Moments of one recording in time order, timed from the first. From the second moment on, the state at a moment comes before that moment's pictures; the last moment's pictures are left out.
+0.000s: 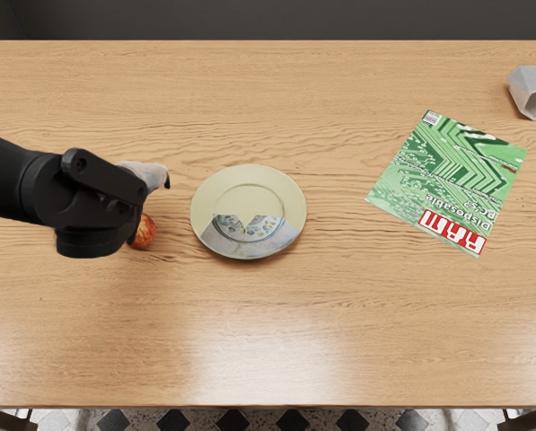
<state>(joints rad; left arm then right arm) -1.88 0.07 1.09 -1.48 0.21 0.41 0.36 -0.06 0.00 -0.04 0.14 0.10 -0.03 0.07</state>
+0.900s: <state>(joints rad) -1.79 0.03 1.10 -1.42 0.21 0.46 0.36 -0.06 0.00 -0.04 0.14 0.10 -0.03 0.07</state>
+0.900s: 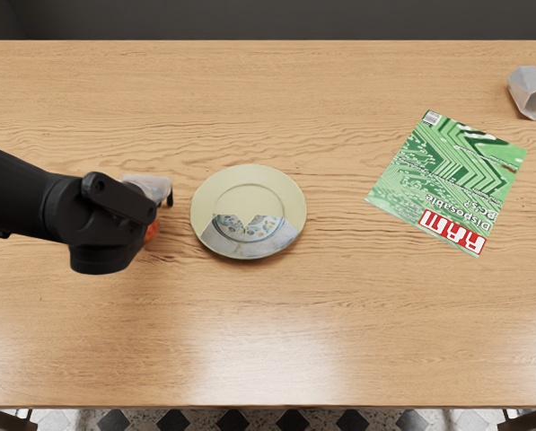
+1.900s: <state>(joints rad) -1.76 0.02 1.13 -1.45 0.18 0.58 0.36 -0.06 0.00 -0.04 0.14 0.10 -0.03 0.07</state>
